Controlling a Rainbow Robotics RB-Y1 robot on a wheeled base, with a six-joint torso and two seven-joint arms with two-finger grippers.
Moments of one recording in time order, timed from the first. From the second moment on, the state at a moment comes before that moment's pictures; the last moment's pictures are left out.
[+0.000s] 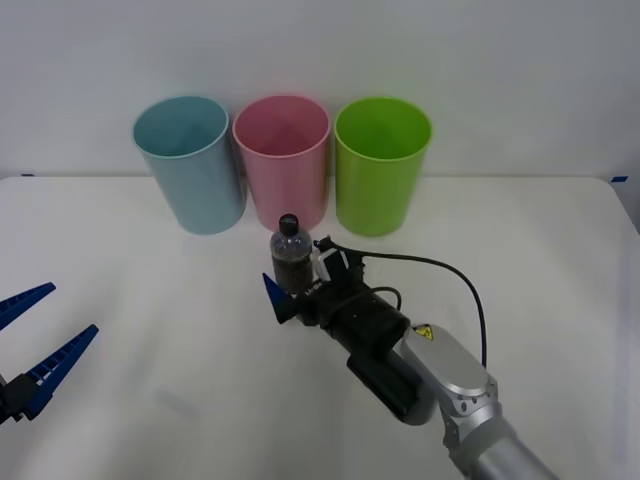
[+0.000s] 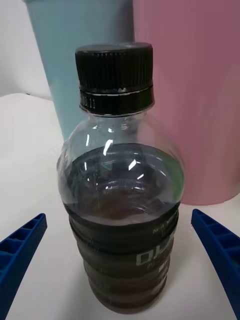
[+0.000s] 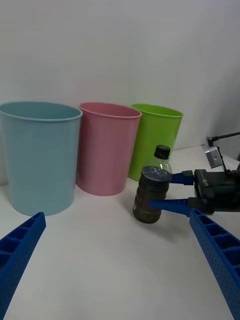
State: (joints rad) right arm -0.30 -0.07 0.45 -1.20 1.14 -0.18 0.31; left arm 0.35 0.40 0.52 -1.66 -0.96 -1.22 0.00
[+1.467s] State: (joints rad) right arm -0.36 -0.02 0.45 -1.13 1.15 -0.12 0.33; left arm 0.35 0.40 0.52 -1.66 -0.96 -1.22 0.00
